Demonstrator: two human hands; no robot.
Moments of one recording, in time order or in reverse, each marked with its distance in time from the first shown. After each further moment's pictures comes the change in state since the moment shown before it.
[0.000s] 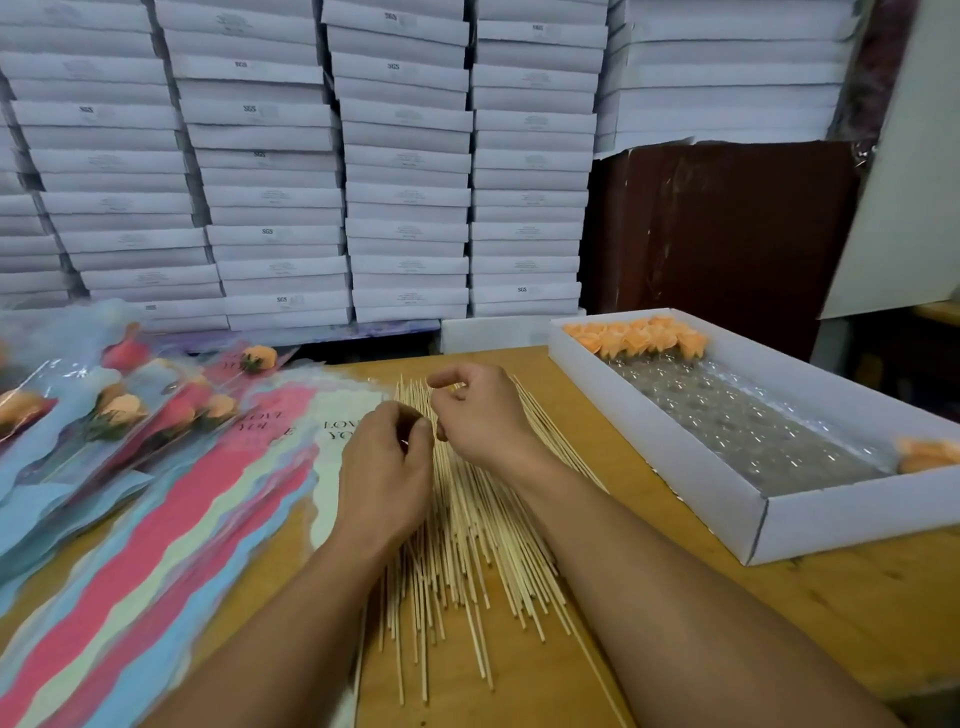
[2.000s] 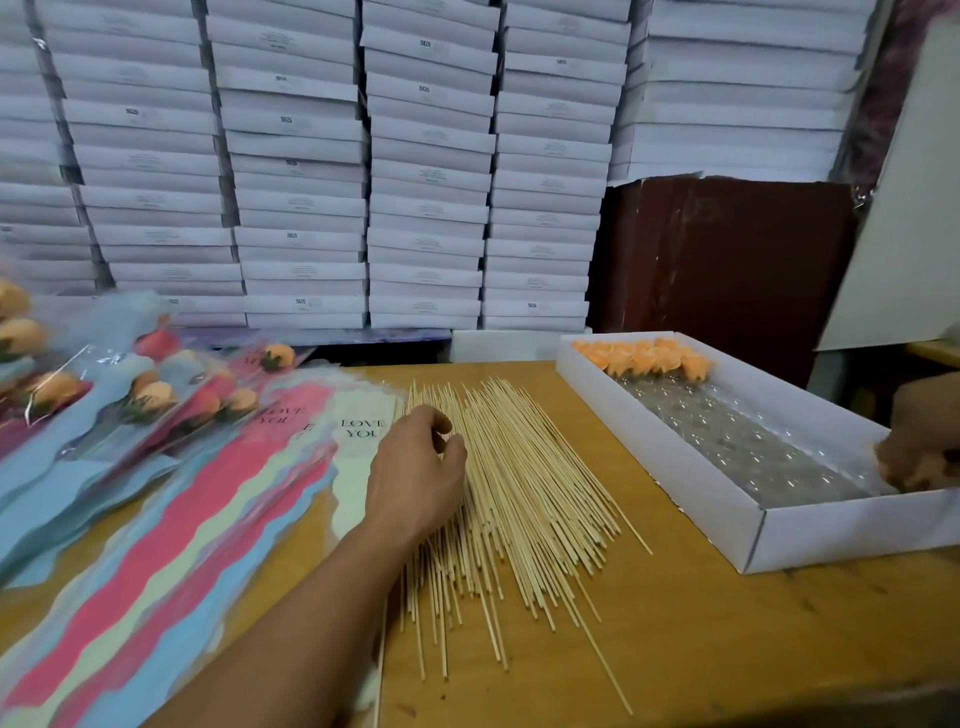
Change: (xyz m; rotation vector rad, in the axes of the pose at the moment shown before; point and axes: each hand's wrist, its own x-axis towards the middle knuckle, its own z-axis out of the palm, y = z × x) left_hand 0.000 -0.003 0.003 0.065 -0.100 -0.010; right_hand 0.007 0.104 -0.356 -1.164 -0.420 0.819
